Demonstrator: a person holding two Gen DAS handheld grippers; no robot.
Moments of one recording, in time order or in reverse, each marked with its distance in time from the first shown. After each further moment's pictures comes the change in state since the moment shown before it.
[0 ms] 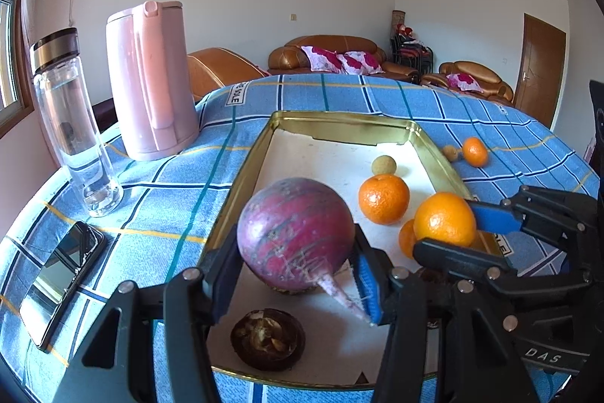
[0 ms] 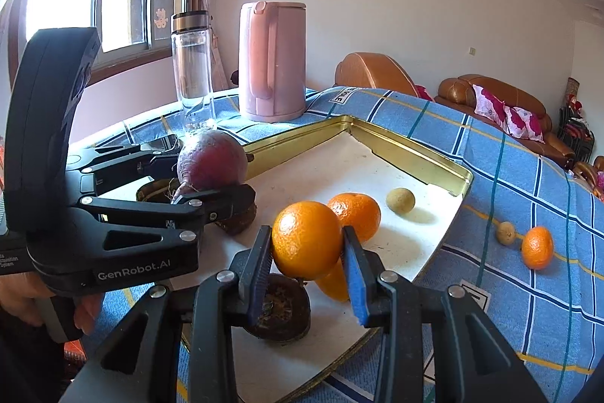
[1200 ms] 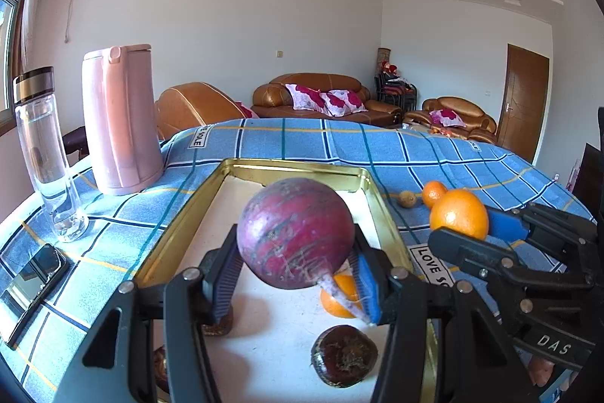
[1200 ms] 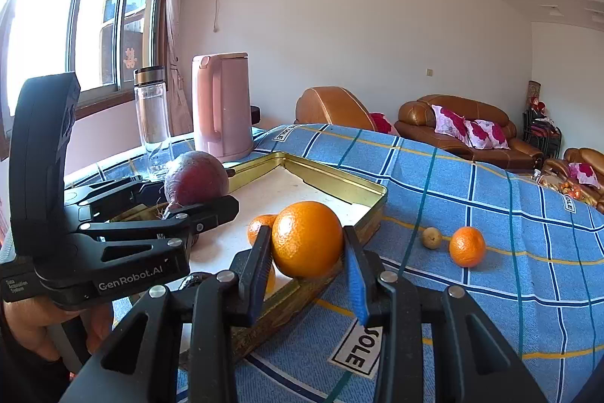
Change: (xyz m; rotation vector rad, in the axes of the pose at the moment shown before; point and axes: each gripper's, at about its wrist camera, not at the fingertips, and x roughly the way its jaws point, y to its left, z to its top) left arm -0.006 -0.046 0.014 -0.026 -0.159 -0.069; right arm -0.053 -0.043 -0.012 0.066 -0.166 -0.126
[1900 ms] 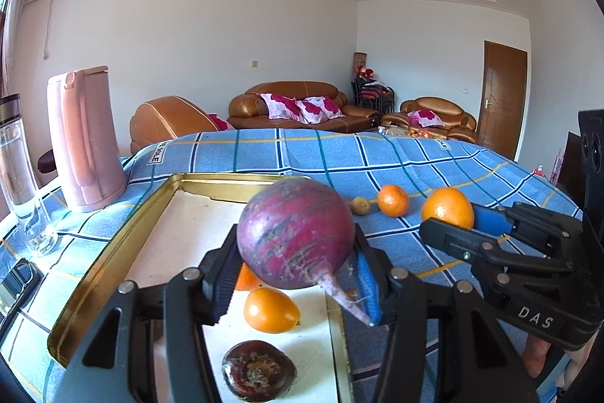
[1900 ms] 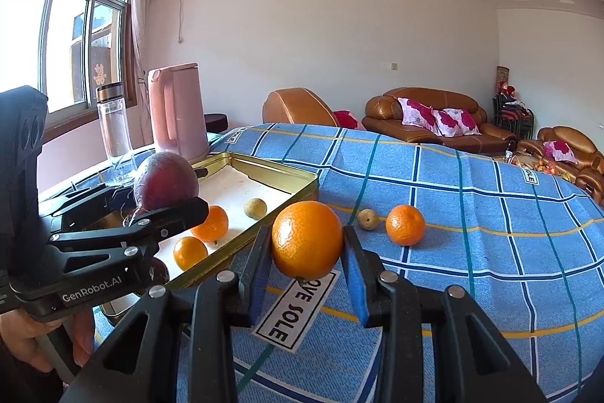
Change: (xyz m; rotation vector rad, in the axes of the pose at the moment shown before) left arm 0.004 -0.052 0.002 0.052 -0.035 -0.073; right arm -0.025 -0.054 -0.018 0.085 -0.012 -0.101
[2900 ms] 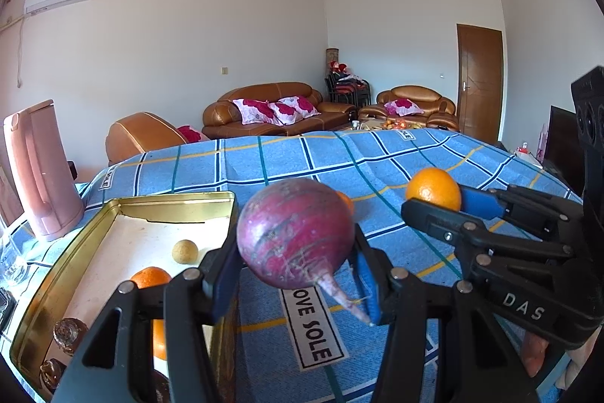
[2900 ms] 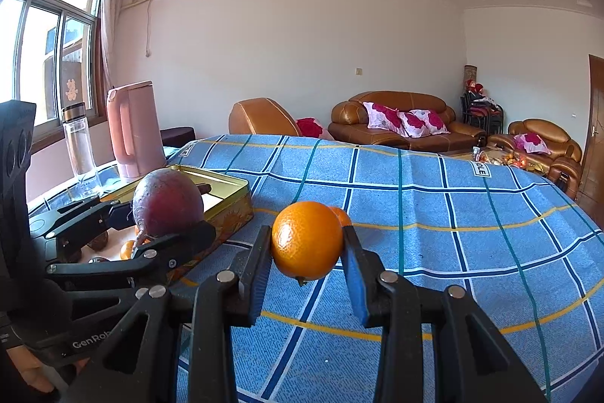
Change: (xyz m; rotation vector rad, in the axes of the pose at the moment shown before) left arm 0.024 -0.078 0.010 0.102 -0.005 -0.063; right arm -0.023 -0.064 -0.006 0.074 -0.038 -0.112
